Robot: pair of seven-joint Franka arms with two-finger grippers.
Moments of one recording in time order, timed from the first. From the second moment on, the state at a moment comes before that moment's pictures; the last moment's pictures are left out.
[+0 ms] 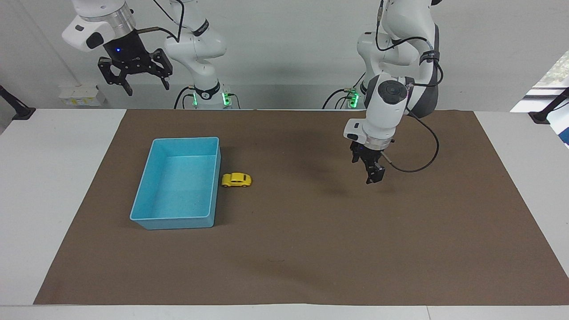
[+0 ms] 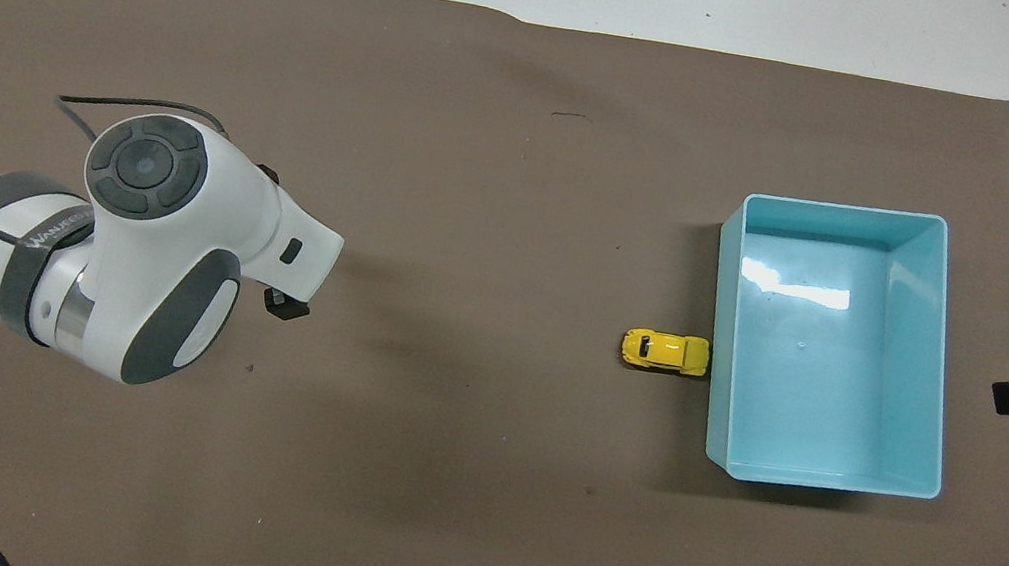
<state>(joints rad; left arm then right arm) -0.45 0.13 0.07 -1.98 0.02 2.15 0.72 0.14 -0.08 -0.13 -1.49 0.03 1.38 -0.23</state>
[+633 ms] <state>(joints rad) -0.28 0.12 0.10 -1.77 0.02 1.98 0.20 0.19 -0.16 -0.11 -1.69 0.03 1.49 -0.66</state>
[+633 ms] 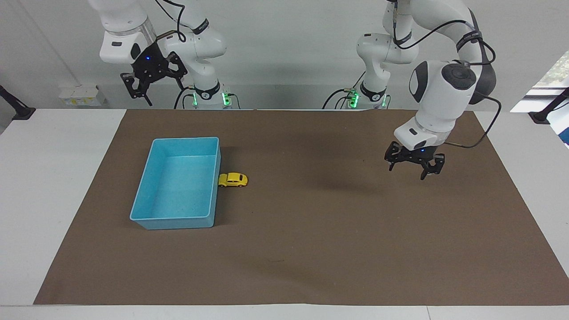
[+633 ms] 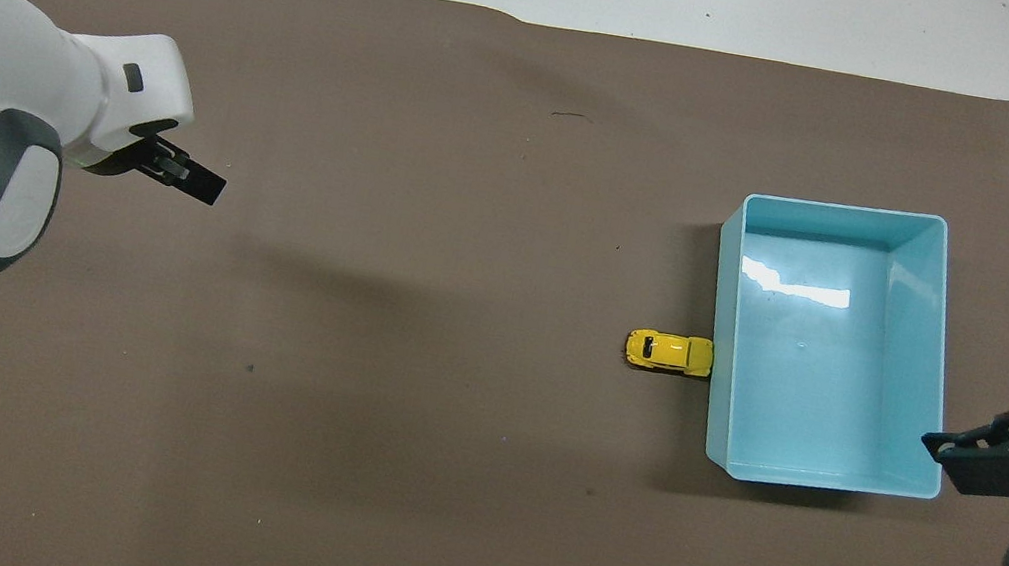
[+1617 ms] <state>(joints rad) -0.17 0.03 0.10 -1.55 0.01 1.57 0.14 0.34 -0.07 -0.10 -1.85 0.01 1.71 -1.04</state>
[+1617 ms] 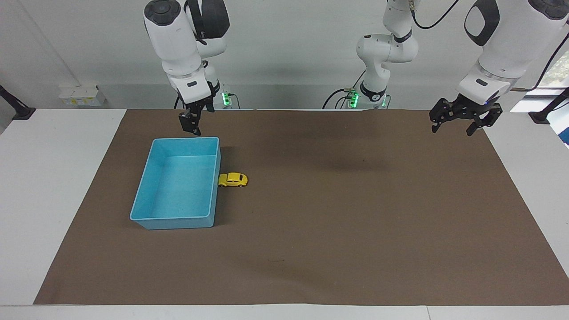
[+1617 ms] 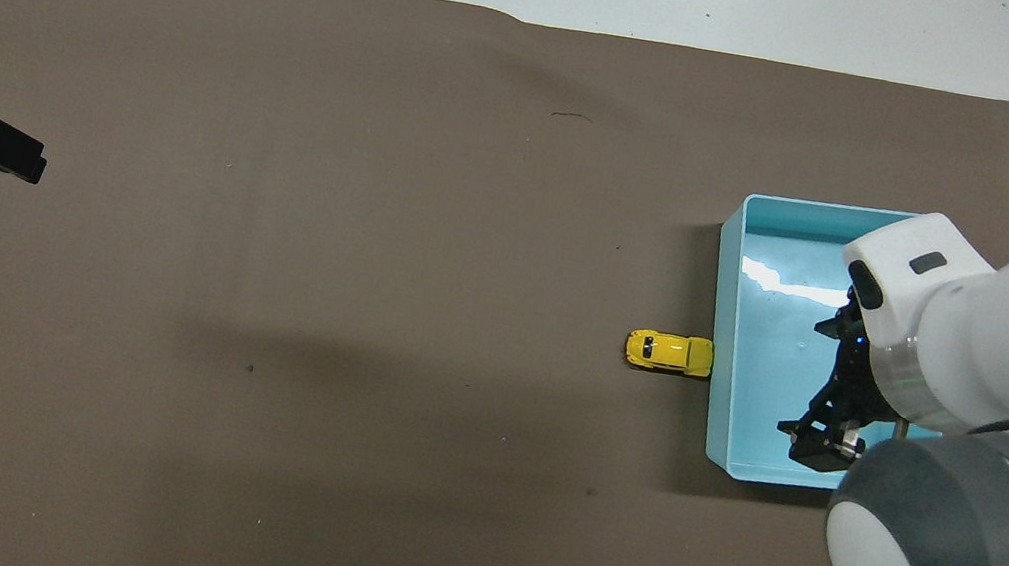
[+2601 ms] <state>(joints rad) -0.16 0.00 0.11 -1.61 0.01 1.56 0.11 0.40 0.06 -0.10 -1.92 0.01 1.95 -1.07</state>
